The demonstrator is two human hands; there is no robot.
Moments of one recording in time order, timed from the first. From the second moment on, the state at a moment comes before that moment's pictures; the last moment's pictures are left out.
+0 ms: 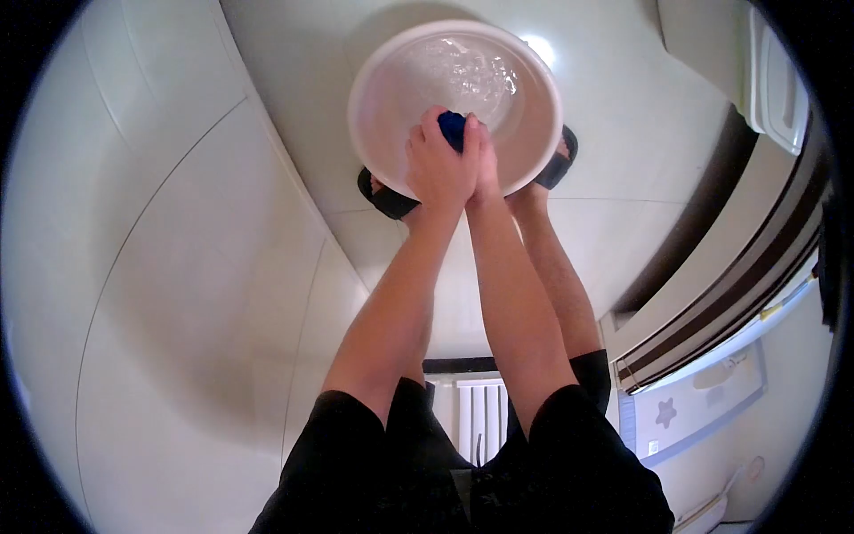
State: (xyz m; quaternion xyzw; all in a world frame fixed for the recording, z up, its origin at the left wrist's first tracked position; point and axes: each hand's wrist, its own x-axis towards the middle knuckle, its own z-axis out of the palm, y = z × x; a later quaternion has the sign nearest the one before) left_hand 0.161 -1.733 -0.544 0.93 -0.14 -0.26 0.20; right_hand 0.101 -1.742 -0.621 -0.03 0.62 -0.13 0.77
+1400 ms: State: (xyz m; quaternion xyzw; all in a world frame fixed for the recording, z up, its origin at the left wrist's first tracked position) left_hand 0.186 -1.659 -0.663 0.81 -0.33 -0.49 0.02; right_hand 0.085 -1.762 -0.690 -0.83 0.43 0.20 0.30
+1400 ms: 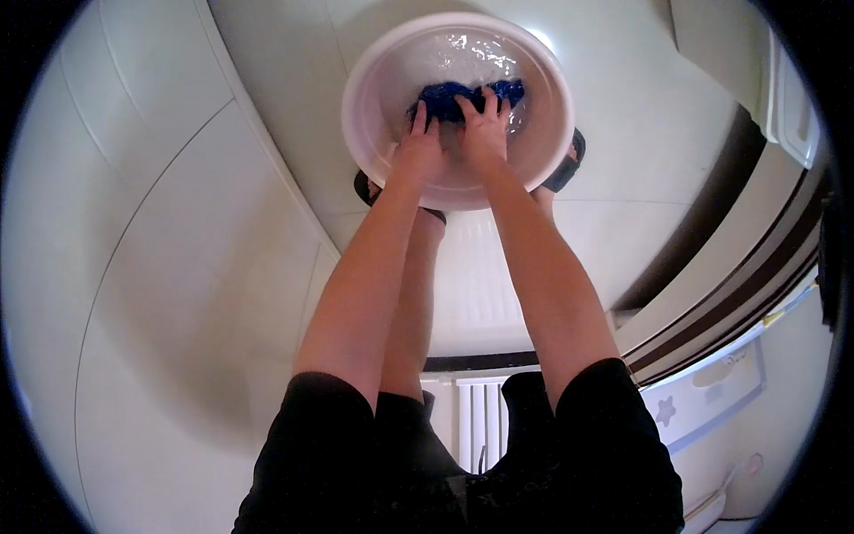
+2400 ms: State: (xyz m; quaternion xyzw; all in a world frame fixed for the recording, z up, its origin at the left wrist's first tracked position) left_hand 0.163 -1.721 -0.584 0.87 -0.29 -0.31 0.23; right_hand 0.060 -1.697 -0.666 0.06 0.48 -0.26 0.84
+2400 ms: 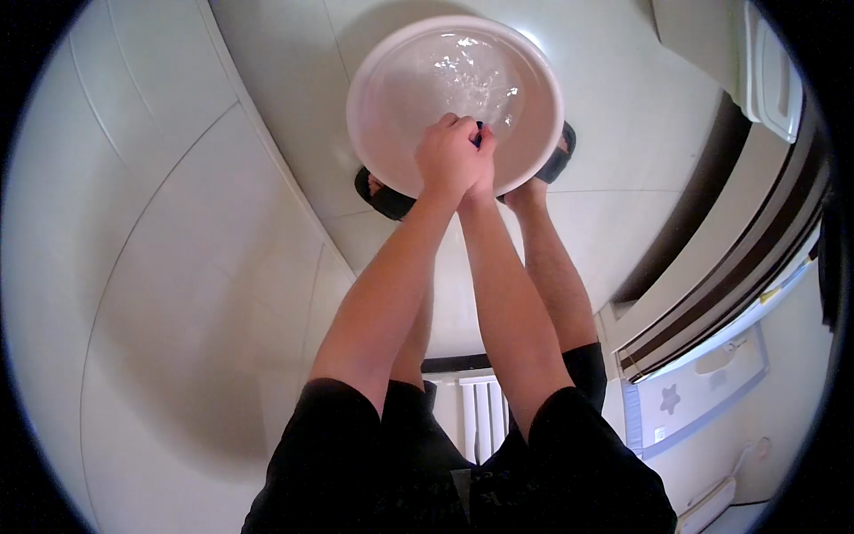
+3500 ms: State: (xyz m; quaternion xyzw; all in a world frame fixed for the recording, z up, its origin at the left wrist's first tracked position) left_hand 0.191 -1.678 -0.650 0.78 0.02 -0.51 0.36; right_hand 0.101 -1.766 -0.659 -0.83 0.47 0.19 0.25
